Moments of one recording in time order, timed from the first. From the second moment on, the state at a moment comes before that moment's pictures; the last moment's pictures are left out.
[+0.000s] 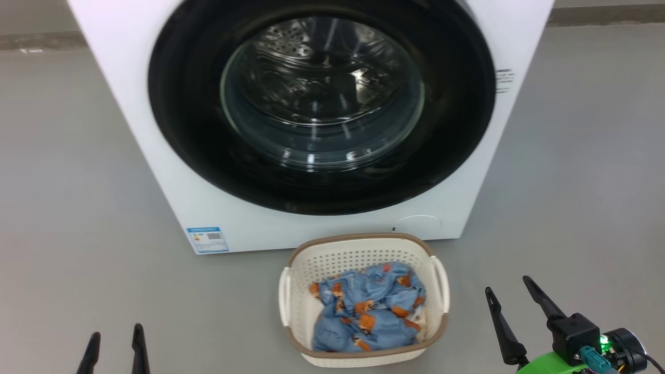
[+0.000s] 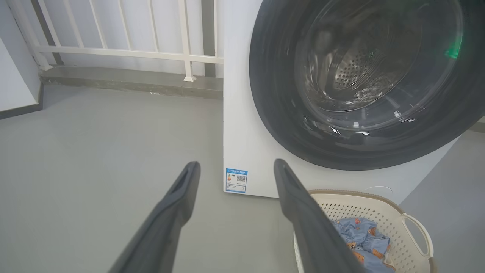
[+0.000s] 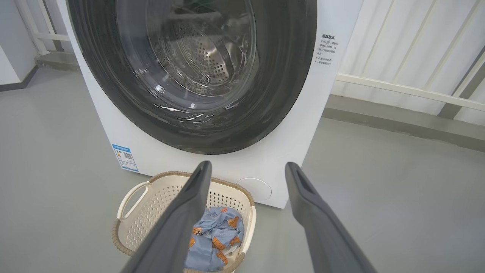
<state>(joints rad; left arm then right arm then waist) 0.12 0.04 0.12 0.15 -0.21 -0.13 -0.25 0.00 -0.08 -0.02 0.21 -0.04 0.13 -0.25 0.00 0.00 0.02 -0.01</state>
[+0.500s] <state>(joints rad) 0.12 0.04 0.12 0.14 -0.23 -0.13 -0.25 0.00 -0.08 -0.02 0.21 -0.04 0.13 -0.25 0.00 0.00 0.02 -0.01</state>
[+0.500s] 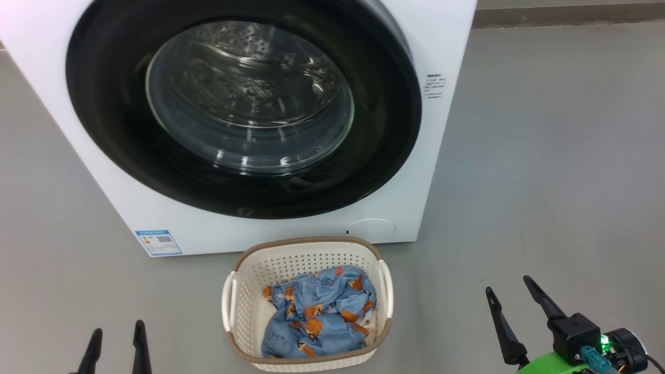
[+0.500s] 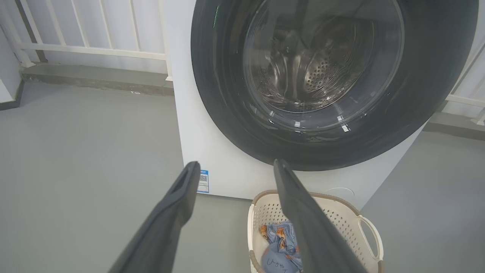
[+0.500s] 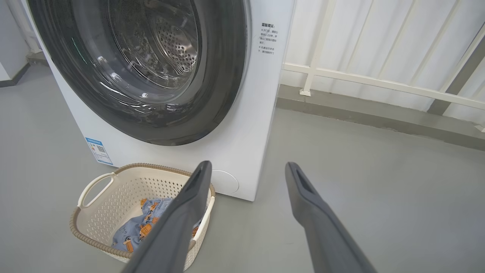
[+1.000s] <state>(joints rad) 0.12 0.04 0.12 0.13 -0.24 -0.13 -0.25 0.00 -0.07 -0.04 0.20 -0.03 0.13 -0.25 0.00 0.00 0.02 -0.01</state>
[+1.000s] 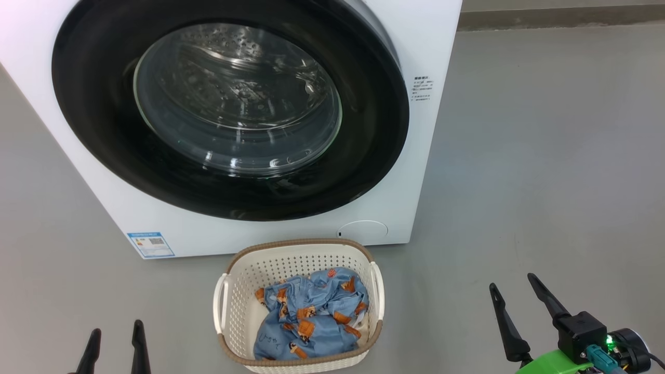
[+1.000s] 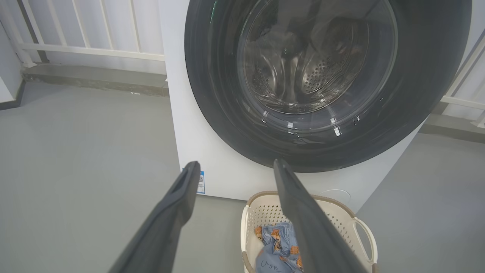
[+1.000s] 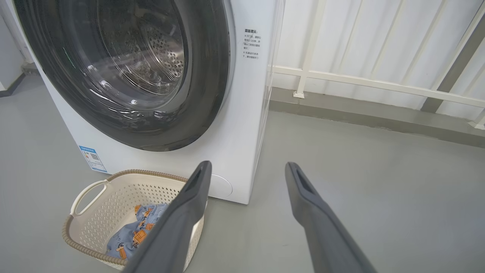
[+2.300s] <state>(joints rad) 0.12 0.04 0.08 0.10 -0.26 -0.13 -0.25 -0.15 -0.26 -0.05 0.31 1.44 0.13 -0.21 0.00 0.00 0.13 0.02</state>
